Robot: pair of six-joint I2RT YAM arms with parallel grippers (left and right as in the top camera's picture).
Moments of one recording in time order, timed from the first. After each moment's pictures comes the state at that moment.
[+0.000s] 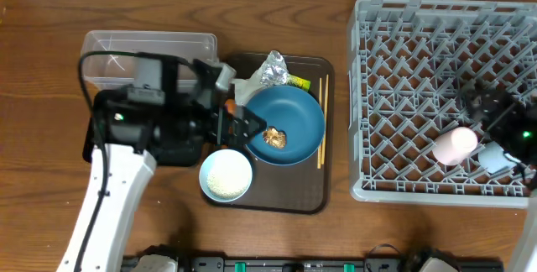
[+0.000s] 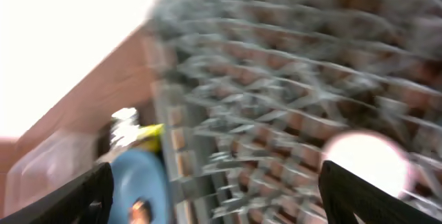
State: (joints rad) left arm -0.19 1.26 1.20 -1.01 0.64 -0.06; right arm -0.54 1.10 1.14 -0.89 -0.60 0.23
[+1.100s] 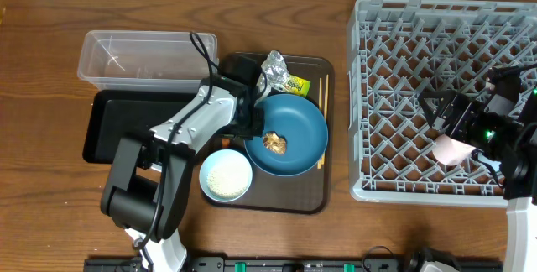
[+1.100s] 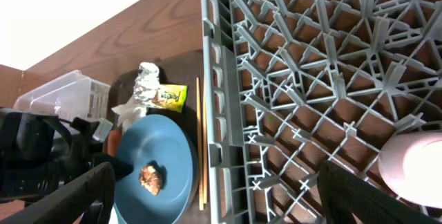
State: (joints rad) left arm -0.39 1.89 1.20 -0.80 0.13 -0.30; right arm -0.31 1.06 1.14 -0.93 -0.52 0.22
